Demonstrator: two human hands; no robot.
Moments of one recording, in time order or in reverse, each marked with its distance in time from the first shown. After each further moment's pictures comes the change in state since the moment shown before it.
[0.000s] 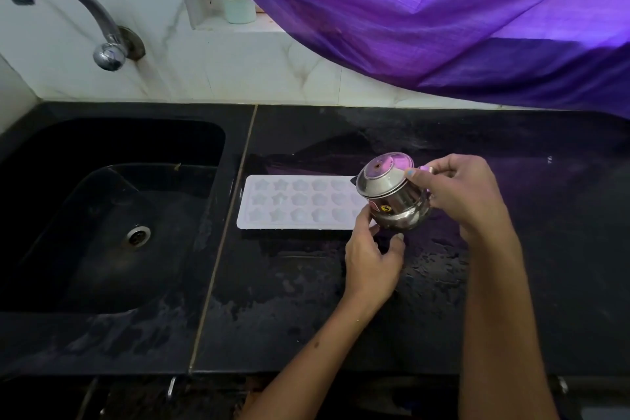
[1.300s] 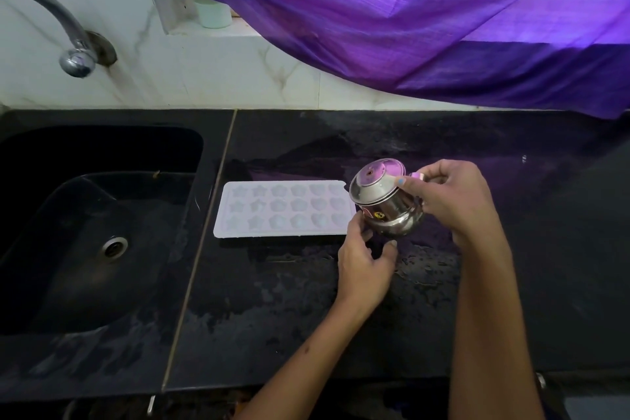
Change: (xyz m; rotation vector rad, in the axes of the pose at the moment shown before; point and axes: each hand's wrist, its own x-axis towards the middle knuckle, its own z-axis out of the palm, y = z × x) left_hand 0.000 0.004 0.017 0.004 -0.057 -0.025; right_hand 0.007 0.013 -0.018 -0.025 0.013 0.006
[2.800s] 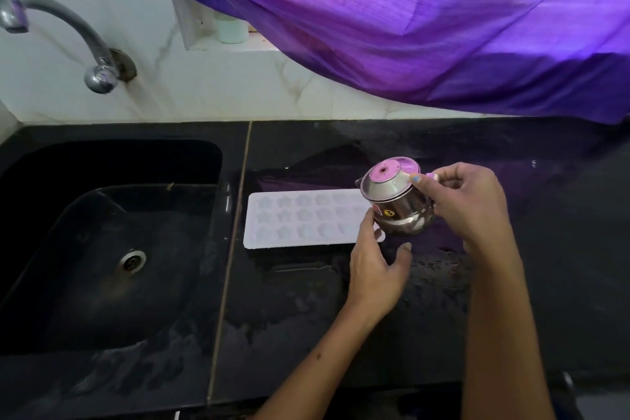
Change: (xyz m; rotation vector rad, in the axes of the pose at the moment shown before) left_hand 0.000 0.008 -0.042 0.033 -0.079 0.094; right_hand -0.023 -0.028 0.027 0.002 0.131 -0.032
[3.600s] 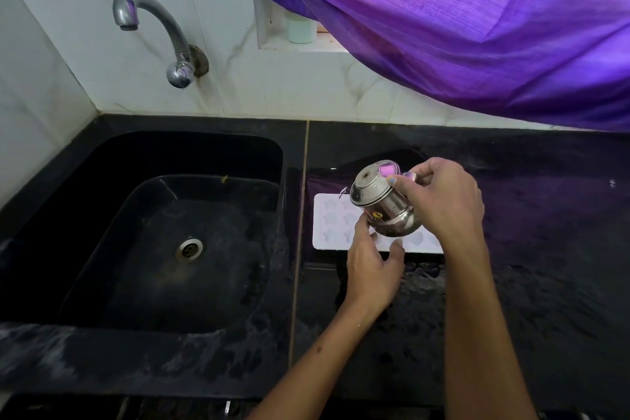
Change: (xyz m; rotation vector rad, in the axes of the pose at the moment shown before) left_hand 0.008 -0.014 -0.100 -0.002 0.140 -0.092; right_hand -0.031 -0.076 0.103 -0.242 -0.098 -0.109
